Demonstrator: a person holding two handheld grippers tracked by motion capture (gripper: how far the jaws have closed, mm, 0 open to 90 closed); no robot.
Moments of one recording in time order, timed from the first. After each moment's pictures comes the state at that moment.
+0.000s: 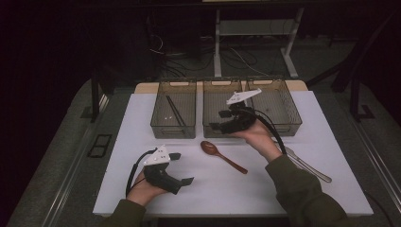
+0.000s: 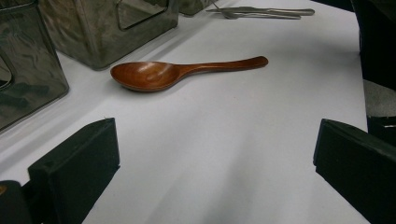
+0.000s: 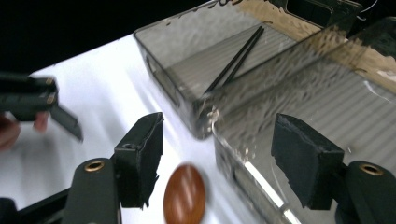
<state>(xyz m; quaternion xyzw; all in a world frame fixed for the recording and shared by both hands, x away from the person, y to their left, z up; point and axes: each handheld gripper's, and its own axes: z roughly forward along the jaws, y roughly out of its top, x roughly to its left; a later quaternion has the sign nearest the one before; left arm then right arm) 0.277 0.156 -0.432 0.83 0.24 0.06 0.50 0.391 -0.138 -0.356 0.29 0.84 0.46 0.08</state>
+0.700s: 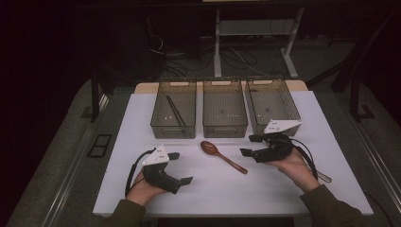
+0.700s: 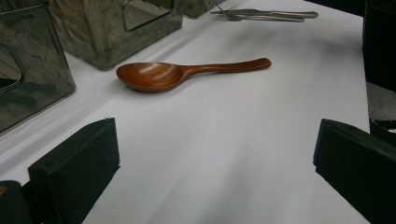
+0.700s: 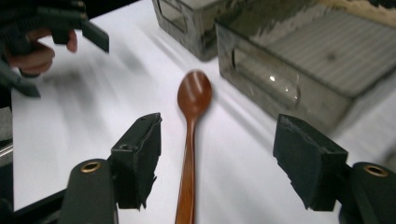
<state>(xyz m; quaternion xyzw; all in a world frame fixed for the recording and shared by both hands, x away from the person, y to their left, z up) 0.276 0.159 -0.430 0.83 0.25 0.07 0.50 0.318 -0.226 -0.391 0.31 0.82 0.46 0.07</state>
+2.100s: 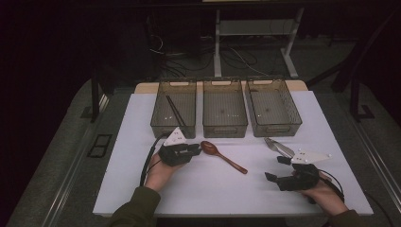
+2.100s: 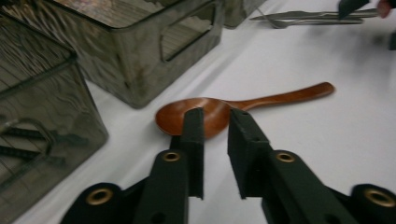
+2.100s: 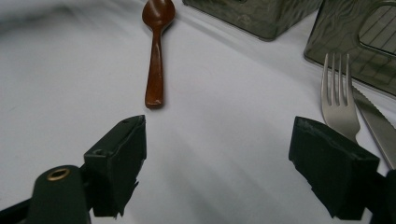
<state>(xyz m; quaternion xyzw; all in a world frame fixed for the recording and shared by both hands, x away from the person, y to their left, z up) 0.335 0.116 -0.426 0.84 0.26 0.11 0.46 0.258 -0.287 -0.442 0.36 0.81 0.44 0.13</state>
